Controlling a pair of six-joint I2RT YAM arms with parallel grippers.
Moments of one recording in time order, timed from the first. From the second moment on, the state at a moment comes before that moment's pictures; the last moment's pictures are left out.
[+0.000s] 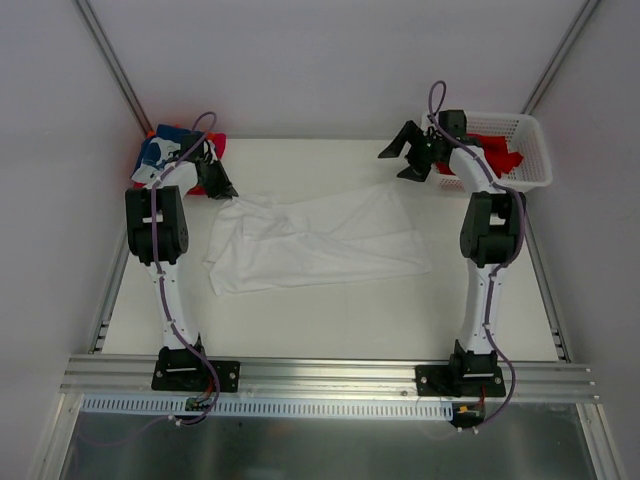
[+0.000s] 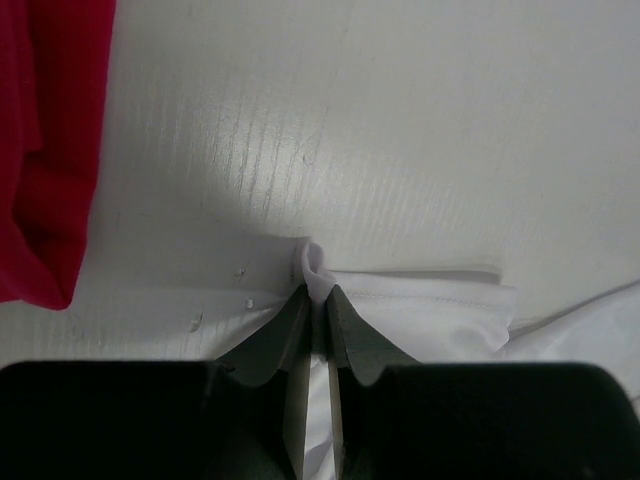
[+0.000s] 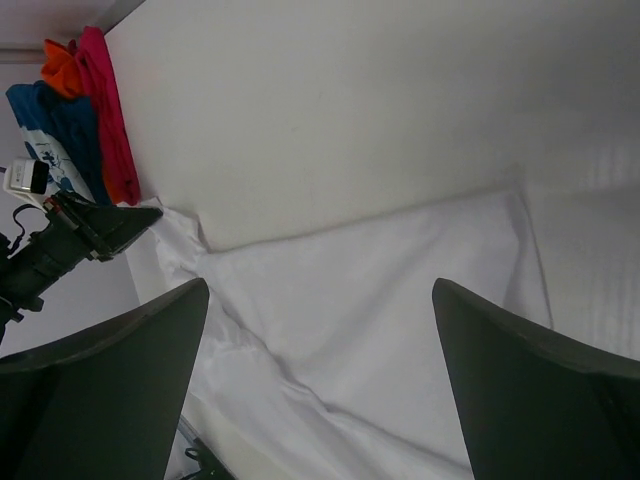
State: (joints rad) left arm 0.08 2.24 1.69 -0.46 0.34 -0.40; right arm 0.05 2.28 1.98 -0.58 -0.57 0.61
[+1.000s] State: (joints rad) left arm 0.01 2.20 1.64 -0.48 0.31 -0.38; right arm 0.09 2.44 2.15 -0.78 -0.38 0.47
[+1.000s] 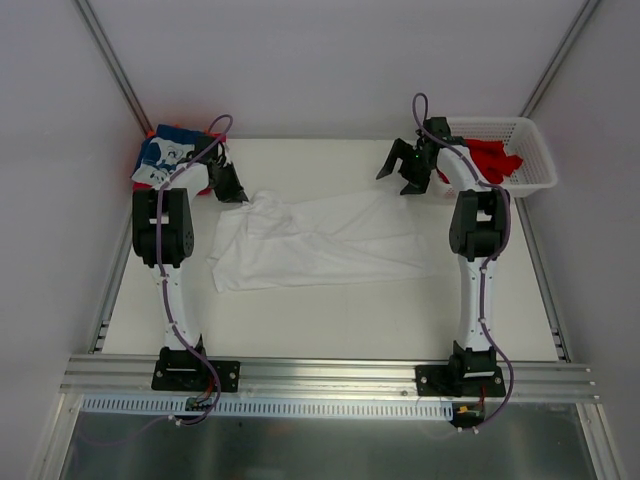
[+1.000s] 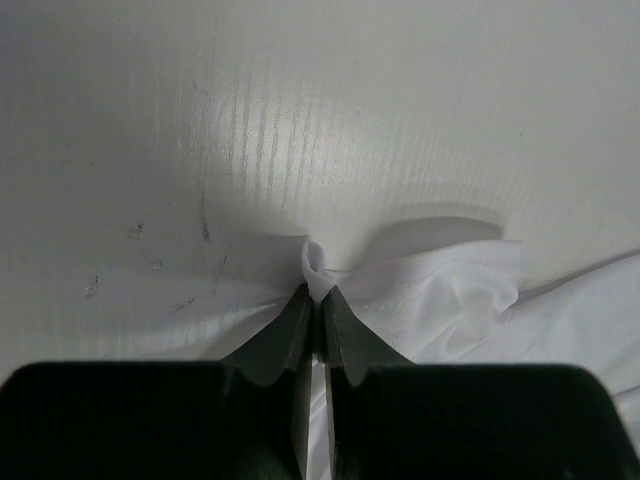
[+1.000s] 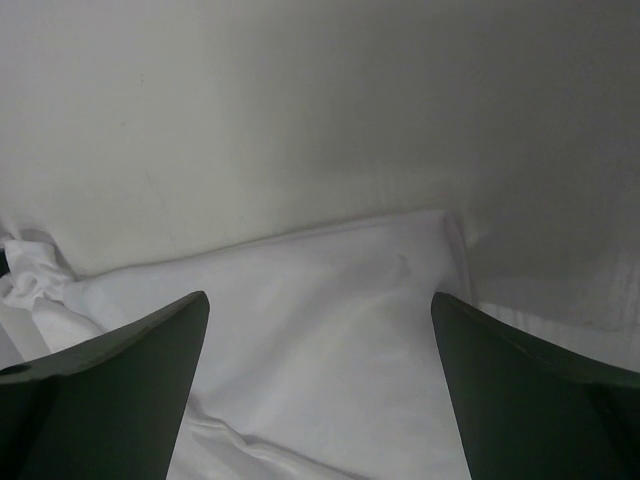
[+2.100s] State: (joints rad) left arm -0.03 2.17 1.60 -0.49 0.28 -0.38; right arm 0.11 2.47 2.23 -0.93 -0.21 0.27
